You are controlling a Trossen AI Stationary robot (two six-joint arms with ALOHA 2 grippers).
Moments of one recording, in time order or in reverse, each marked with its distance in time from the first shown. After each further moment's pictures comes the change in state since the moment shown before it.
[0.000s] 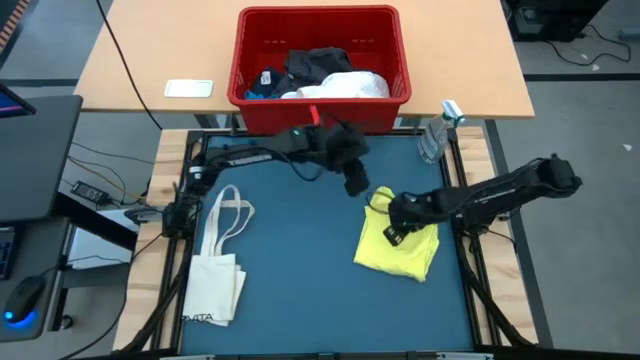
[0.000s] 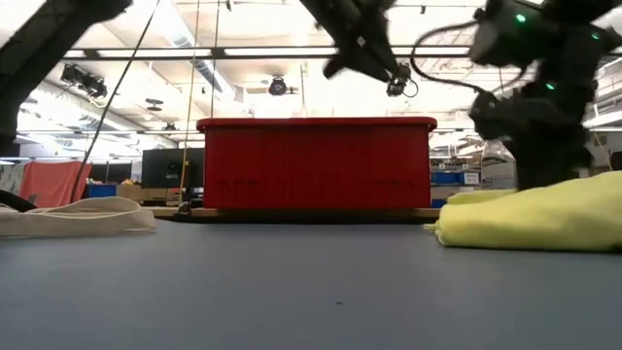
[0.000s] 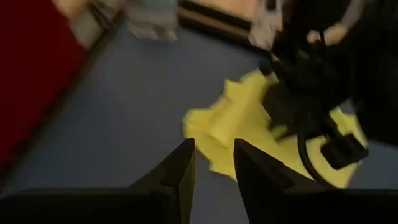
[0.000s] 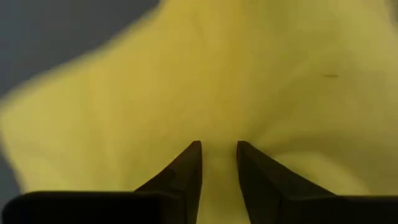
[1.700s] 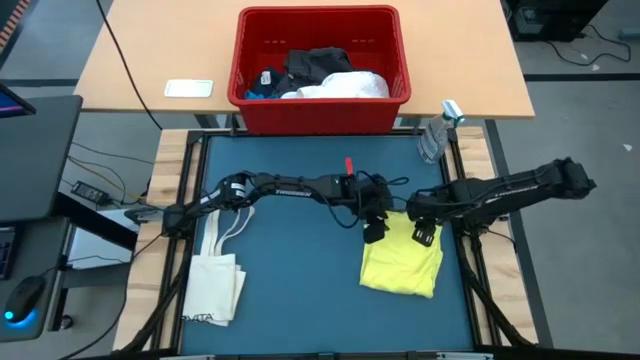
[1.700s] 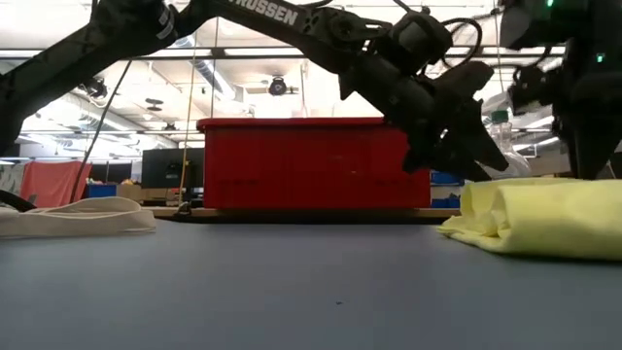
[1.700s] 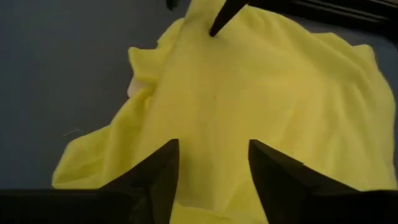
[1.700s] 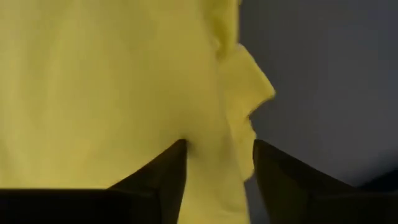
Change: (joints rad) left arm -0.116 0.377 -0.050 0.419 0.282 0.088; right arm -0.052 -0.206 0.061 -0.439 -0.014 -0.407
